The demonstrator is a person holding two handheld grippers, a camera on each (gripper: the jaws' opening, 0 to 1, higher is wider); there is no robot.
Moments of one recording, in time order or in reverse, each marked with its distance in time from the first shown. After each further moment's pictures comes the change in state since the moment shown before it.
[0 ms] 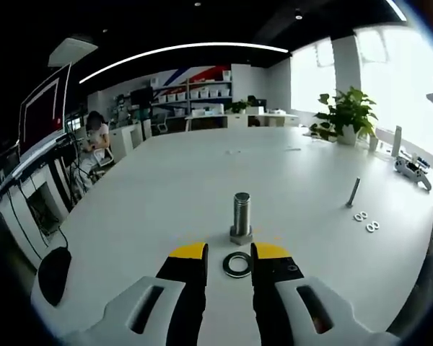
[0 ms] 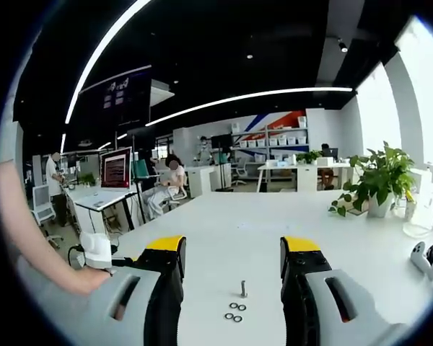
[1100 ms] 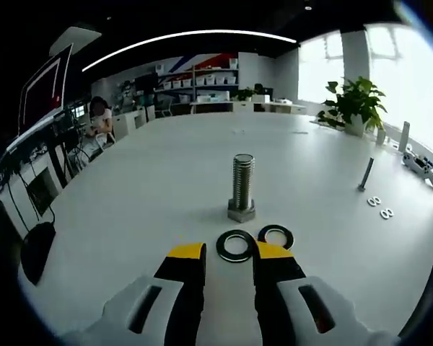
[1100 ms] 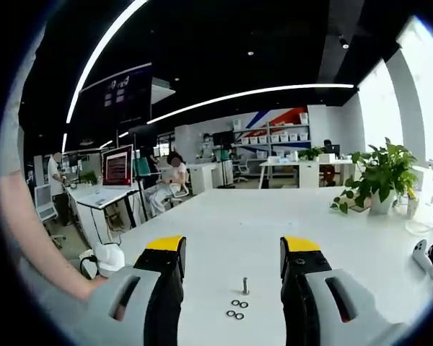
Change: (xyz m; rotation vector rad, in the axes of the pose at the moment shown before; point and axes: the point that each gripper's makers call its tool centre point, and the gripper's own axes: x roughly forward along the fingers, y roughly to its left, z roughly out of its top) left arm 0.019 -0.005 -0.032 -0.042 0.063 0.028; right arm 0.001 0.001 -0.005 0.009 0.017 0.009
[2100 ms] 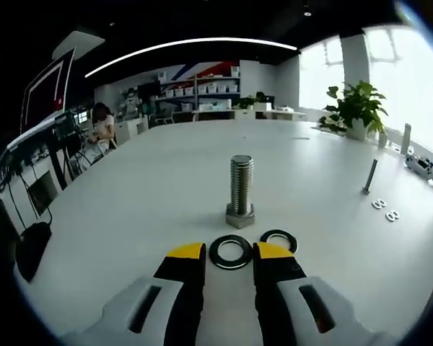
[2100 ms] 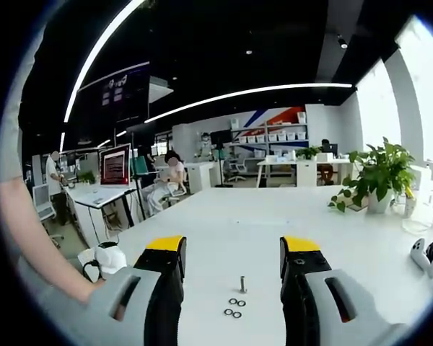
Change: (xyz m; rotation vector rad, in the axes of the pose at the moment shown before) left arm 0.012 -0.001 0.000 0.002 -0.058 0.015; right arm -0.001 -0.003 -0.003 0.001 0.011 -0.013
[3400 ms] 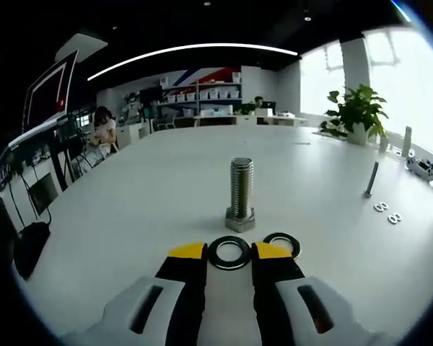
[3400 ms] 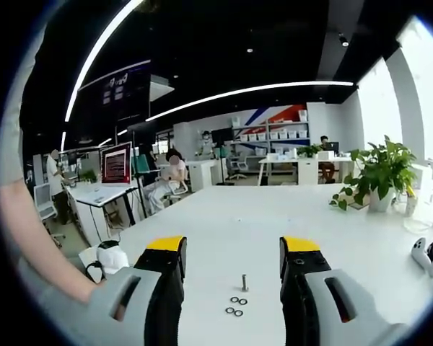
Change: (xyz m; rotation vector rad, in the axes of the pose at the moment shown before) left arm 0.007 -0.001 0.002 -0.005 -0.033 0.008; right arm 0.001 0.002 -0.002 0.001 0.012 0.007
